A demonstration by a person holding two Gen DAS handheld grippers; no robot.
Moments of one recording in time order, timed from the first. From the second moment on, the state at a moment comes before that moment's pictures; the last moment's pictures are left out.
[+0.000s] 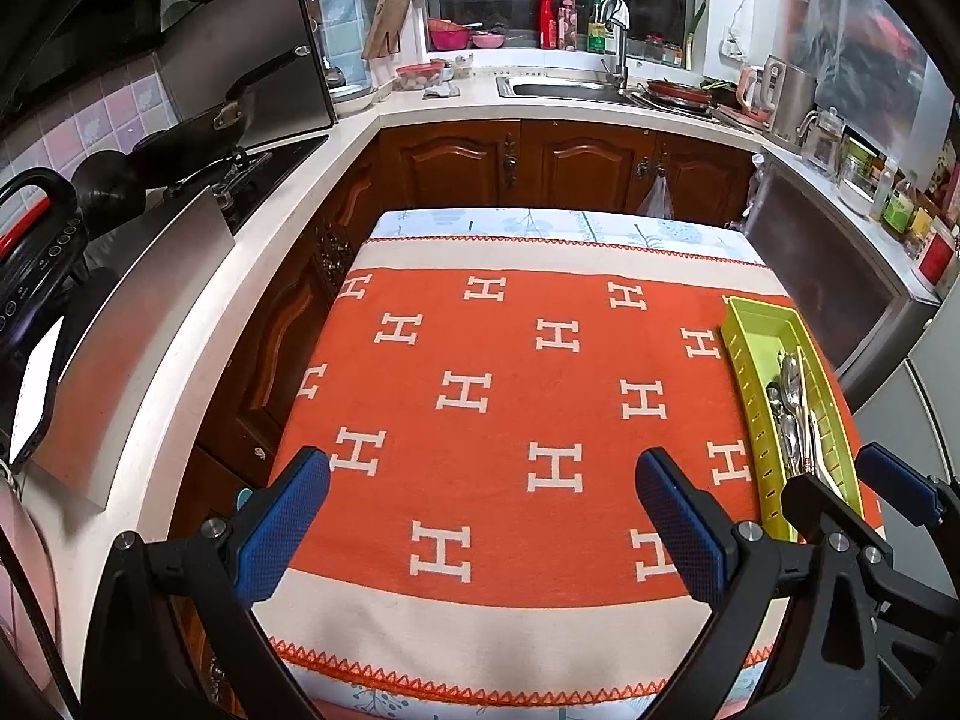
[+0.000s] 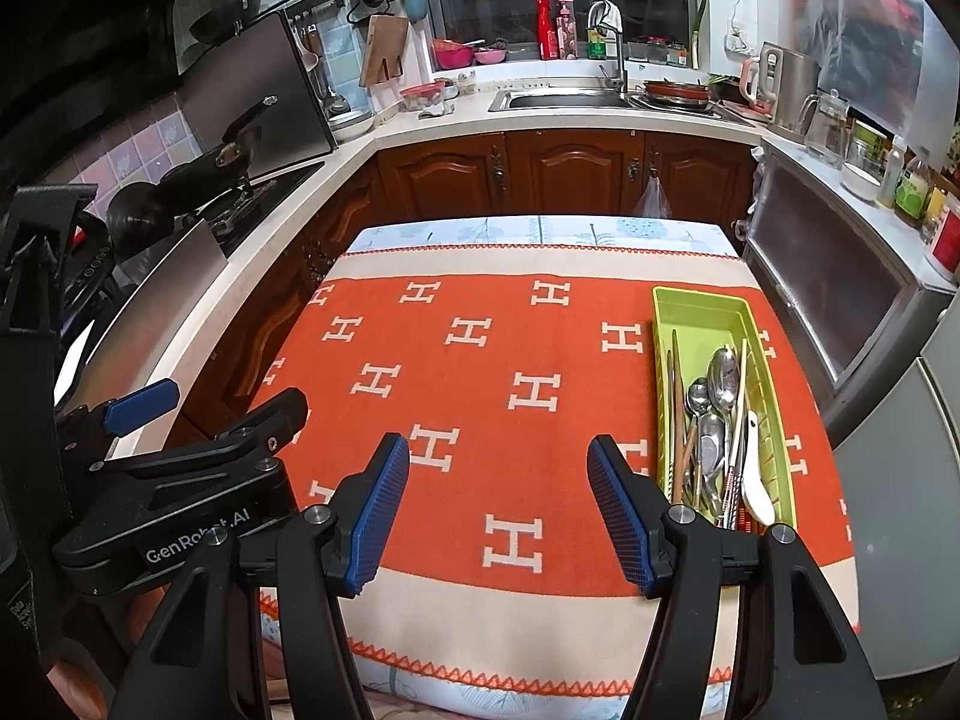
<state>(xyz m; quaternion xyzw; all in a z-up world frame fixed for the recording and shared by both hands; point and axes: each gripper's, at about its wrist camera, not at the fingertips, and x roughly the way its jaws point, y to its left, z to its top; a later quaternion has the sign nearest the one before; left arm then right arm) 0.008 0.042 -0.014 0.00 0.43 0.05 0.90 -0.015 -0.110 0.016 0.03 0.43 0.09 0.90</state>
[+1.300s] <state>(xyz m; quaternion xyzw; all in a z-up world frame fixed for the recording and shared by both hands) 0.012 0.047 -0.026 -0.02 0.44 0.04 0.90 -0.009 -0.101 0.007 0.02 0.43 0.09 0.90</state>
